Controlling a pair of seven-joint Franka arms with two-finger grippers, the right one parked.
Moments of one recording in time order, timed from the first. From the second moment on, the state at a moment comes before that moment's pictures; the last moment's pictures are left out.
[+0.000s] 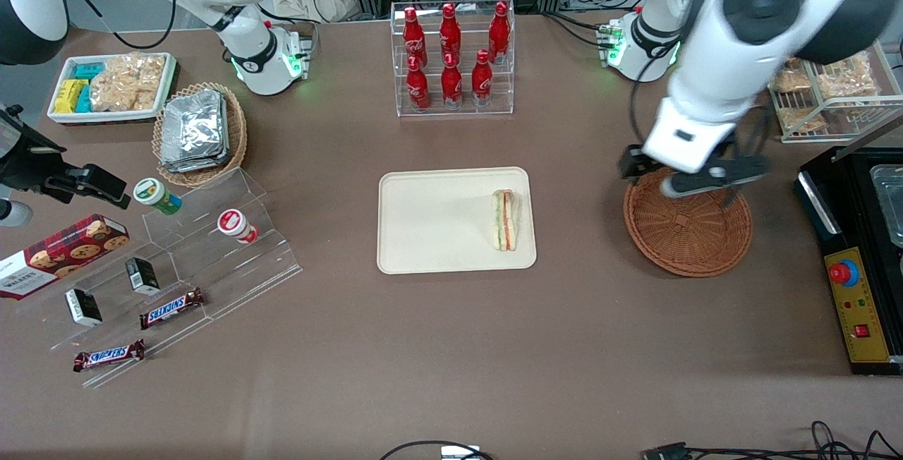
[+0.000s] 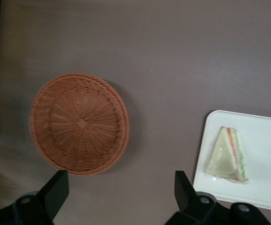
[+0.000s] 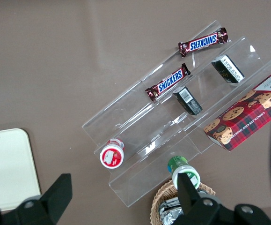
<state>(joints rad) -0.12 -0.01 -0.19 -1.74 0.09 1.70 -0.49</state>
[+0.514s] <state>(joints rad) -0.13 -0.11 0.08 -1.79 0.02 1.66 -0.21</state>
